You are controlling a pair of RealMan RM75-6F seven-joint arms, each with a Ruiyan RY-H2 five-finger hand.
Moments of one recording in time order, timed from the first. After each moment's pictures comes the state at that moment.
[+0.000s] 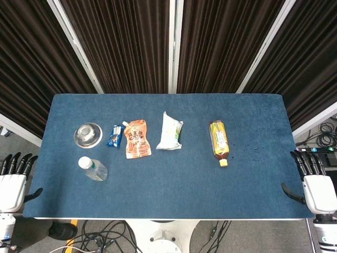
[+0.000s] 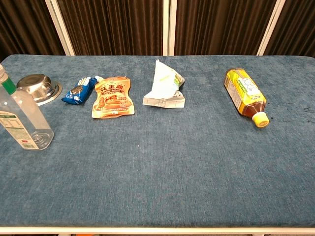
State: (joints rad) left arm -0.05 -1.15 -0.03 -1.65 1.49 1.54 0.26; right arm 0.07 -1.08 0.05 -1.63 -1.56 1.53 0.03
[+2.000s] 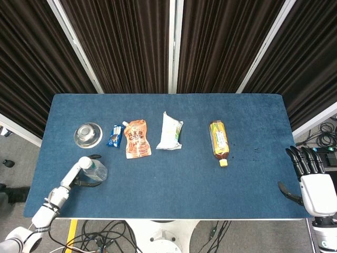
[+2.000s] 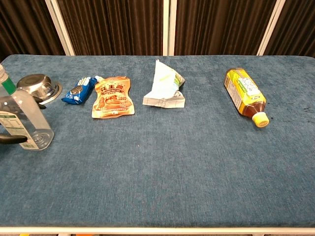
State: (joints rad) left arm -0.38 -1.68 0.07 -0.81 1.63 1.18 -1.26; right arm 0.06 -0.99 0.06 -1.82 -1.64 1.58 -0.11
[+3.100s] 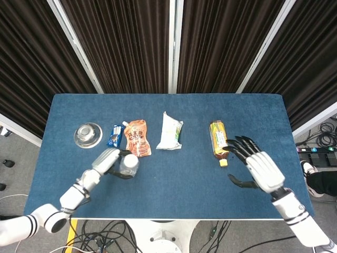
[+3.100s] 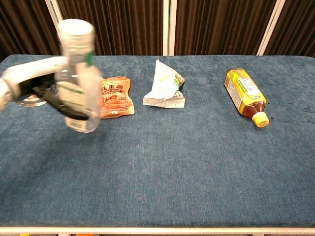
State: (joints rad) left arm -0.65 -1.51 -0.10 -1.39 1.50 0.94 -0.49; right arm 0.40 -0.92 0.14 -2.01 -1.58 1.14 0.13
